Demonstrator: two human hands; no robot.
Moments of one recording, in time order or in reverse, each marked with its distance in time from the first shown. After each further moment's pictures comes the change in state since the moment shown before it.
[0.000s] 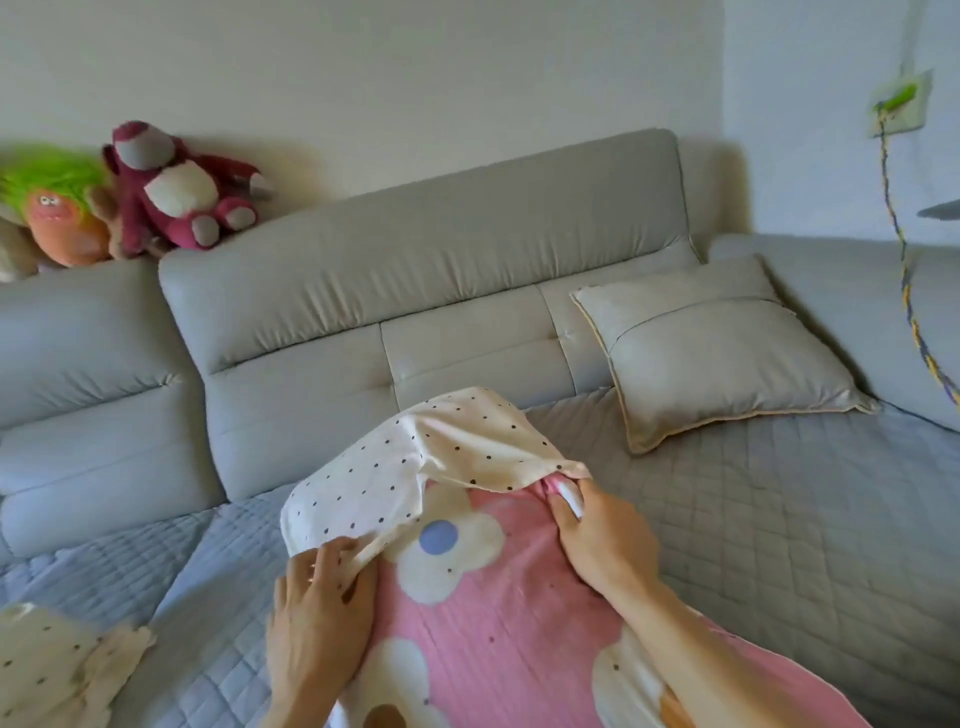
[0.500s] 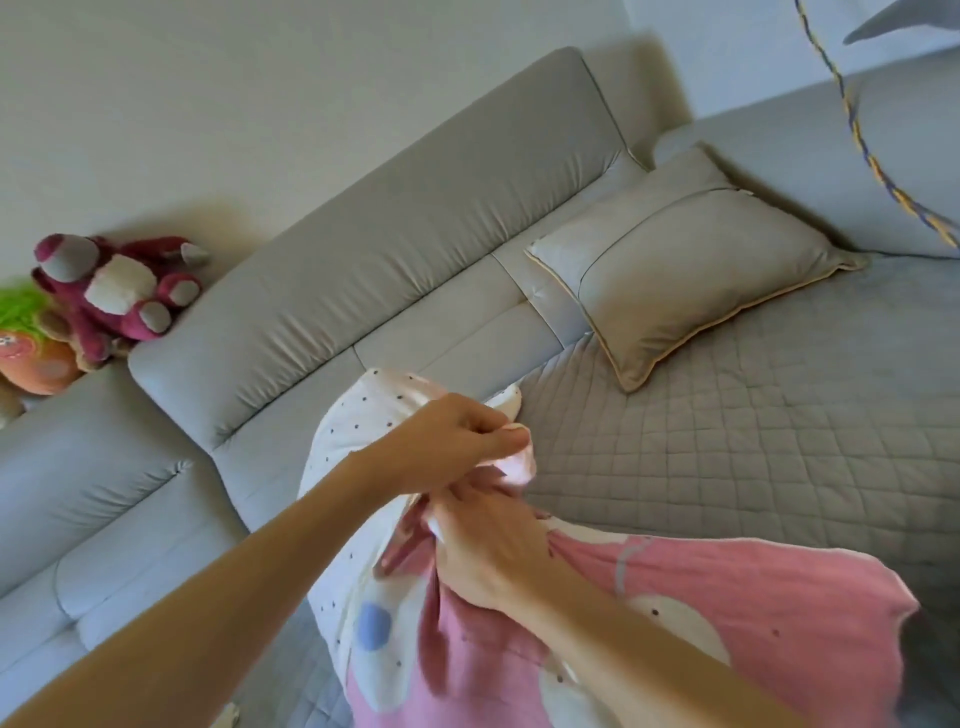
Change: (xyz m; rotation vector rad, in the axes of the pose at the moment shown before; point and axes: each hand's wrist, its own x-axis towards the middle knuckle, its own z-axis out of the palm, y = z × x) left_hand 0.056 0.221 -0.046 0.129 -0.878 0.645; right_hand -0.040 -0.090 0.010 0.148 0.021 -0.483
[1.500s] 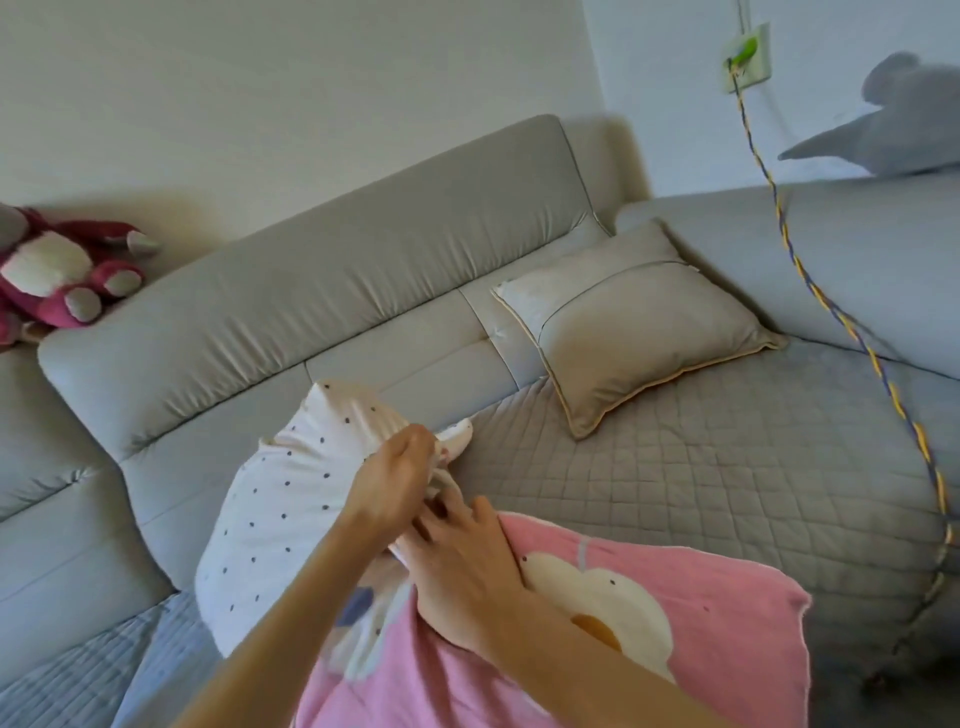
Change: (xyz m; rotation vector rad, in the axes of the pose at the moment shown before) left_hand 0.012 -0.024 0.039 -0.323 0.466 -0.240; right_hand 0.005 0.032 0.017 -0.347 0.088 -0.168
